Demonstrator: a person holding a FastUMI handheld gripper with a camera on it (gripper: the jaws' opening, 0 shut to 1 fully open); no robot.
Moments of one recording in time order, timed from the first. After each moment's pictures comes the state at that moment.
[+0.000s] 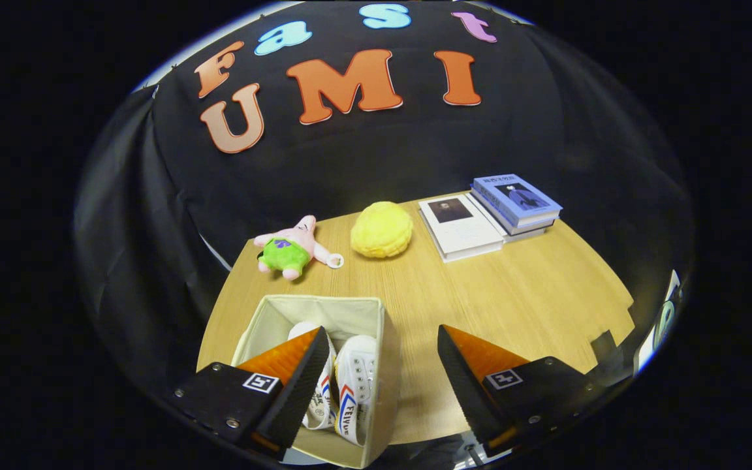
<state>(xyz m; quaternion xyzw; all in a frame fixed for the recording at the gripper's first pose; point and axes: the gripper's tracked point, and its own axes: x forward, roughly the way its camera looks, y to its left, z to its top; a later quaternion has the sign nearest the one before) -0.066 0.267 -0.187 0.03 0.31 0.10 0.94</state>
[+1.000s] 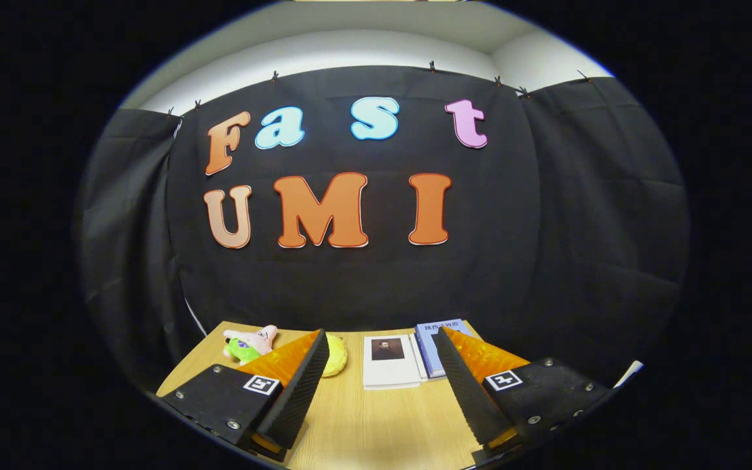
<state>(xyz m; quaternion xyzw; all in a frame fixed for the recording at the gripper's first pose) 0.008 0.114 0.030 -0.03 0.06 0.10 0.99</state>
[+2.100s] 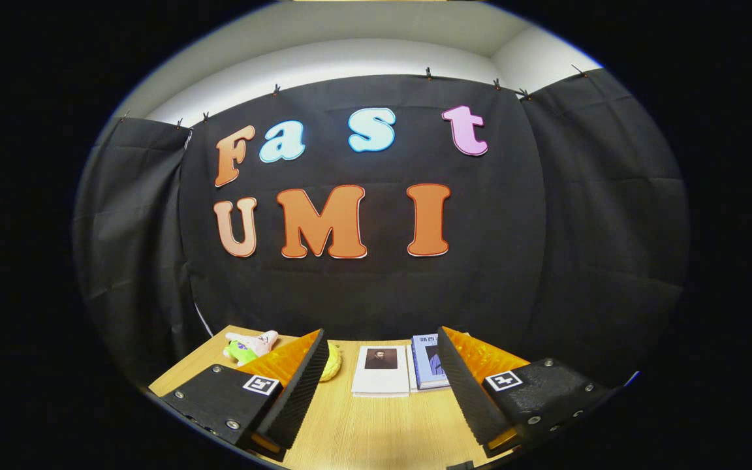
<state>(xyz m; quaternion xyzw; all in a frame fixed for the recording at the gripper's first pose) 0.024 0.063 0.028 -0.01 0.05 0.14 0.99</state>
